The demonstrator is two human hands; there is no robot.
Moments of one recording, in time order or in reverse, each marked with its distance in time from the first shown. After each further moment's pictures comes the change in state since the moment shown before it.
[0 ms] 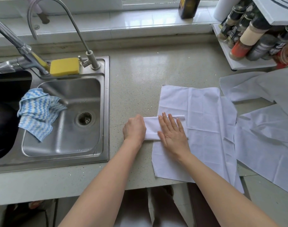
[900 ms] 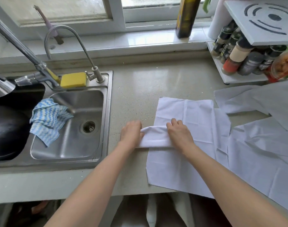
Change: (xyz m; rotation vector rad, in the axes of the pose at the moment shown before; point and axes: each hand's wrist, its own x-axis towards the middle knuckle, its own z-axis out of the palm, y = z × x) left_hand -0.002 0.012 -0.030 0.088 -0.115 0.117; right_hand 0.029 0.030 -0.053 -0.222 -0.039 -0.004
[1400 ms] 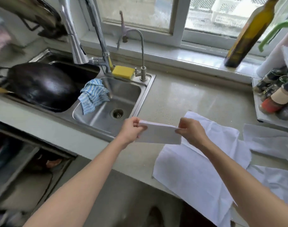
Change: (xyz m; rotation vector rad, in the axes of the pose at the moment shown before) left_hand -0.094 -0.039 -0.042 -1.112 0.283 -0.302; right_hand 0.014 -0.018 -0.083 0.560 -0.103 -0.121
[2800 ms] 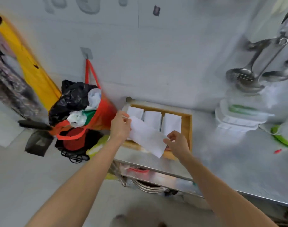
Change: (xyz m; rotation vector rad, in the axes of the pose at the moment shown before) left_hand -0.643 -0.449 -0.850 -0.085 1.678 -0.438; right_hand -0.458 -0.853 0.704 0.082 -0.914 -0.794
